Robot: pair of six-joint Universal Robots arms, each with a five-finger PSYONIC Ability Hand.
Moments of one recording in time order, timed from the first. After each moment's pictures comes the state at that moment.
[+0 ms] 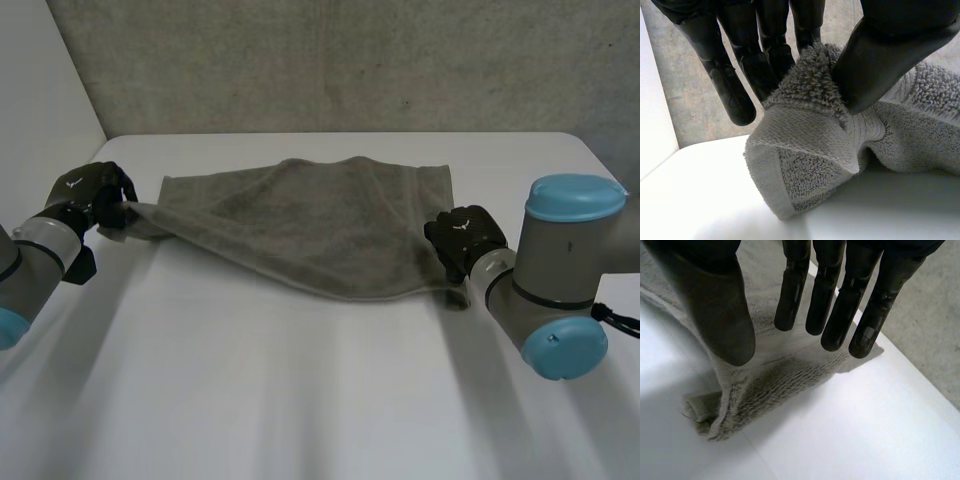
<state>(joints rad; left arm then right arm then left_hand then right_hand) 4.71 -2.09 -1.52 3.51 -1.28 3.02 1.98 -0.93 1.35 -0.08 1.54 2.66 1.27 1.33 1.33 1.36 1.10 0.79 0.81 0.80 0.80 0.60</state>
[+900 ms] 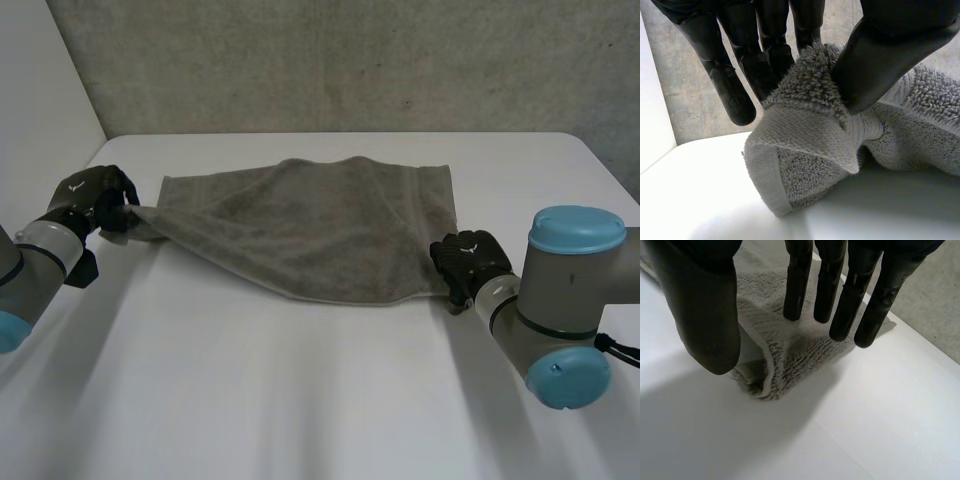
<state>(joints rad) 4.71 -2.09 -1.53 3.51 -1.28 3.02 1.96 -0.94 1.49 -0.17 1.54 2.76 1.27 1.33 1.33 1.36 1.10 0.64 0.63 0.63 0.63 0.47</state>
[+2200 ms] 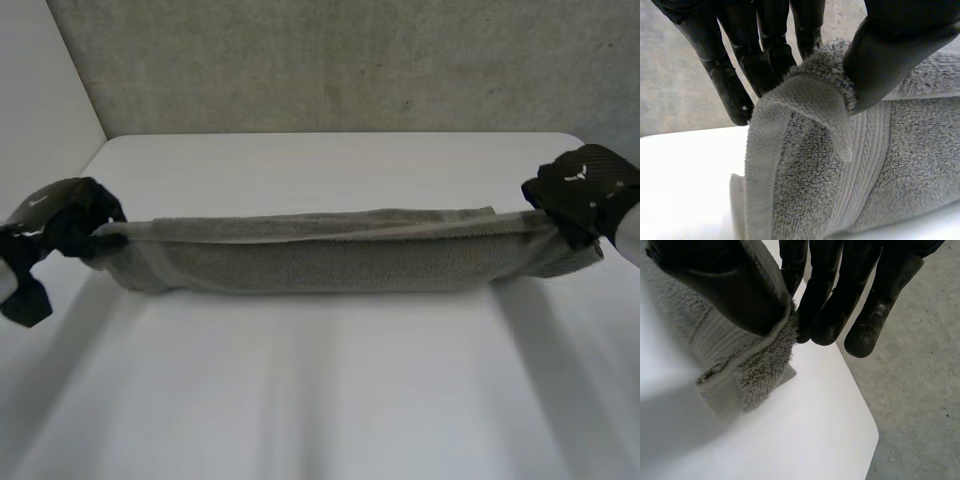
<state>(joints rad) 4.89 -1.70 -1.82 3.30 -0.92 3.02 1.67 -1.37 1.48 0.21 1.28 2.29 1.27 1.34 1.34 1.36 1.11 1.33 1.33 1.33 1.34 1.17</state>
